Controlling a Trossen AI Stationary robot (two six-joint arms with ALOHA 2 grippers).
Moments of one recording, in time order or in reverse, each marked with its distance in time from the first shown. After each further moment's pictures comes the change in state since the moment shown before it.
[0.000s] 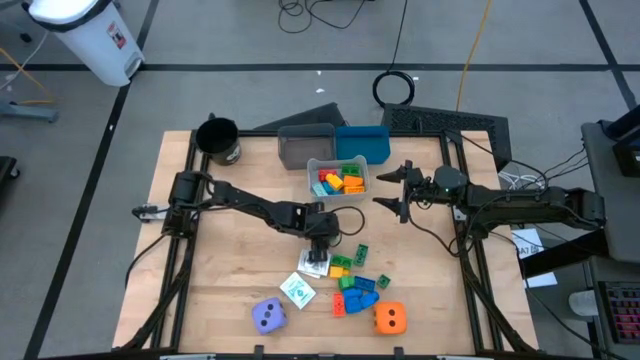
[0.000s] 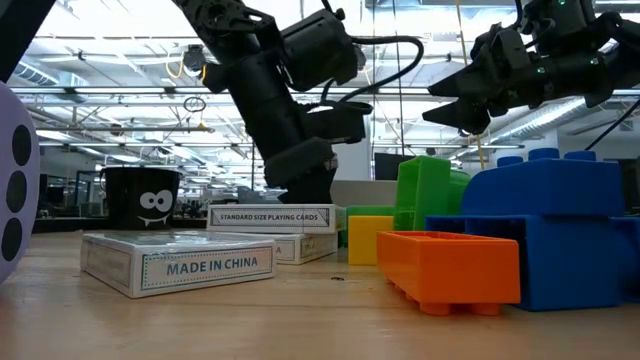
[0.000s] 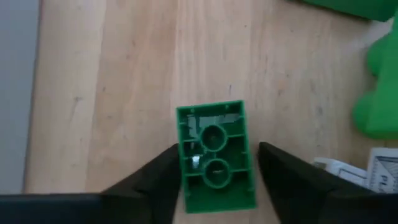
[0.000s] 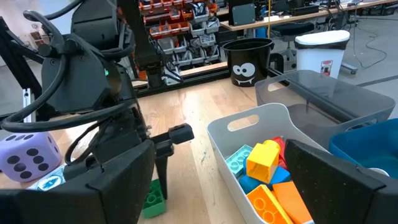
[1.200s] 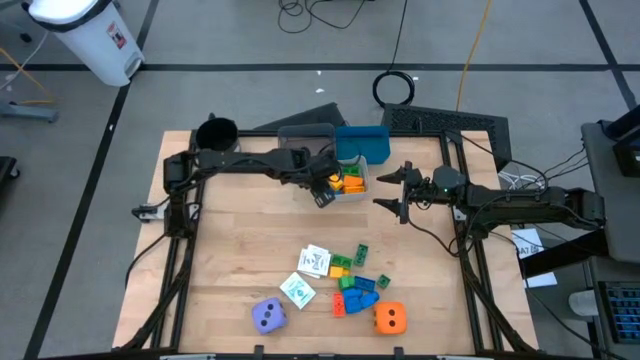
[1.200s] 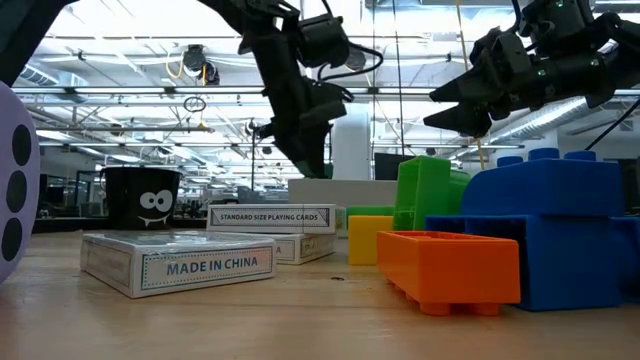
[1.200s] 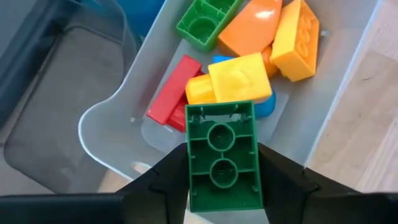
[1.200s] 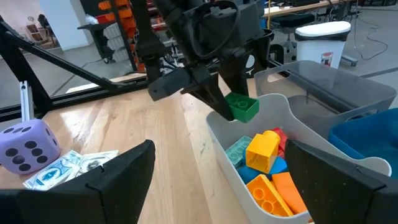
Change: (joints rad) left arm 0.284 -0.083 0.282 -0.445 -0.112 -0.188; right arm 0.000 0.000 0.000 -0.034 -0.001 0.000
